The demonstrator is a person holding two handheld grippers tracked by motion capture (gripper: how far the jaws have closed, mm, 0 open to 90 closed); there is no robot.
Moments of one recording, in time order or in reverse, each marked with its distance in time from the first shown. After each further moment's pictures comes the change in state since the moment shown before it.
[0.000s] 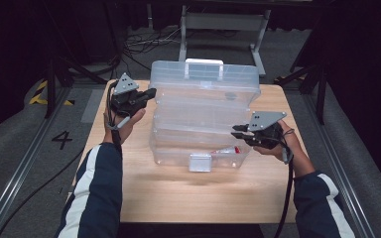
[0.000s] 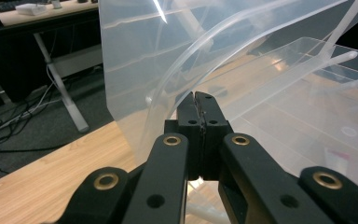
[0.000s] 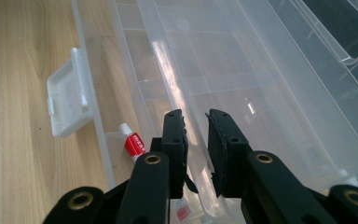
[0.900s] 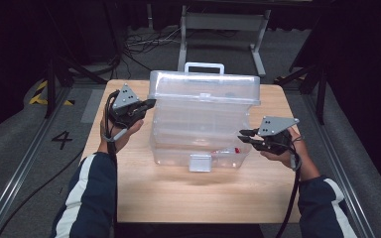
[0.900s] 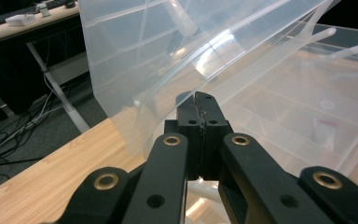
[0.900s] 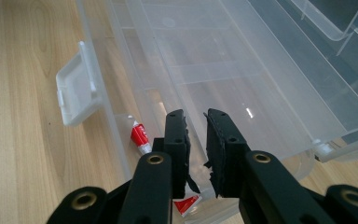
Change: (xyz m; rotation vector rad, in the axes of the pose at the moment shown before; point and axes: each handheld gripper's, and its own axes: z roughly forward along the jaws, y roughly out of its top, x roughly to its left) left arm -0.018 -0.014 -0.017 0.031 -0.013 0.122; right arm 0.007 -0.020 -0.013 -0.037 -0.010 0.049
